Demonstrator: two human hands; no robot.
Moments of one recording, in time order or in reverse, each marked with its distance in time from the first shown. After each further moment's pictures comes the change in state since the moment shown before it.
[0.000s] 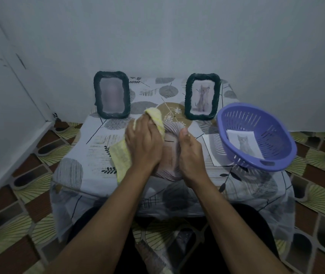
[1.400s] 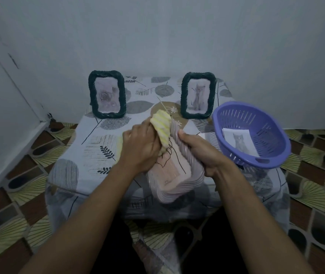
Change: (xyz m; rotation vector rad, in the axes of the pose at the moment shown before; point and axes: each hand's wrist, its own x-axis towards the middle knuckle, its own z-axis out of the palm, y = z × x) left_hand 0.005 -0.029 -0.008 0.409 -0.326 0.414; right_hand 0.028 -0.017 -0.047 0.102 -0.292 0.523
